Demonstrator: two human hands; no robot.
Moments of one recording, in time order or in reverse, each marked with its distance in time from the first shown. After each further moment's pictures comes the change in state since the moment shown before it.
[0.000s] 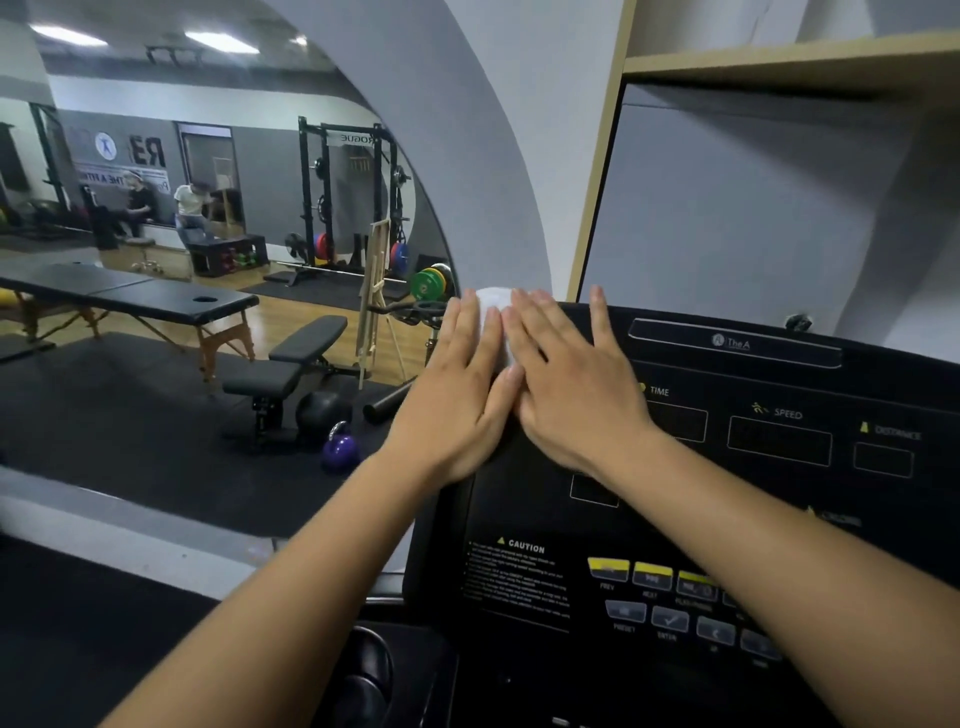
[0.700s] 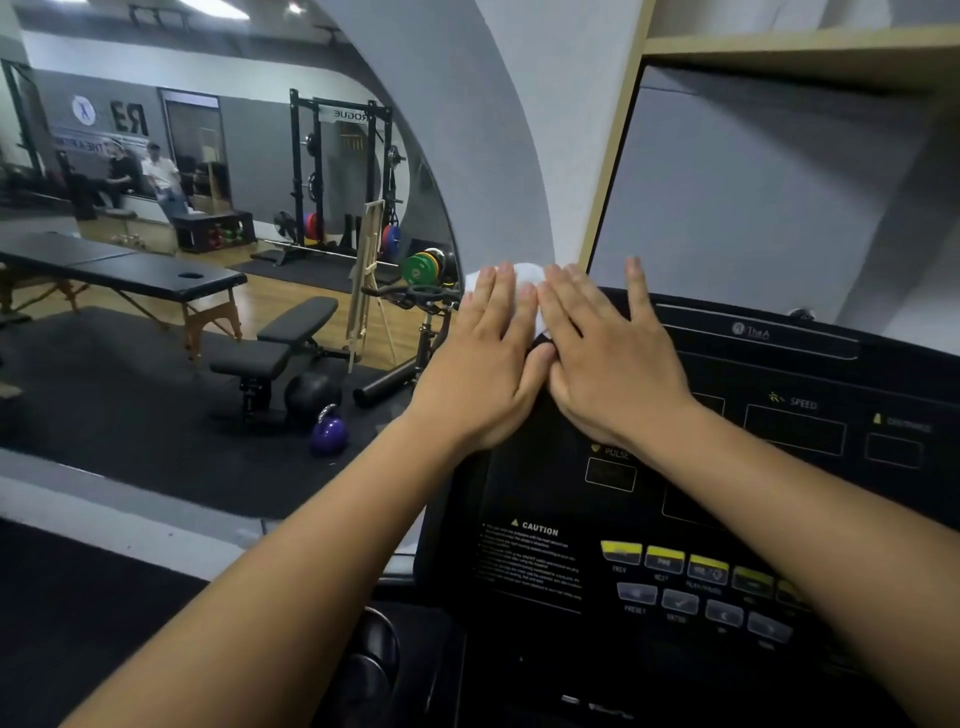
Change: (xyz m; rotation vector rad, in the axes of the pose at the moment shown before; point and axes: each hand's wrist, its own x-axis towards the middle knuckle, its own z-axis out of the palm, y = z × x) left_hand 0.013 0.004 0.000 0.153 -0.031 0.072; right_hand 0.000 0.012 -0.001 -0.121 -0.016 -0.001
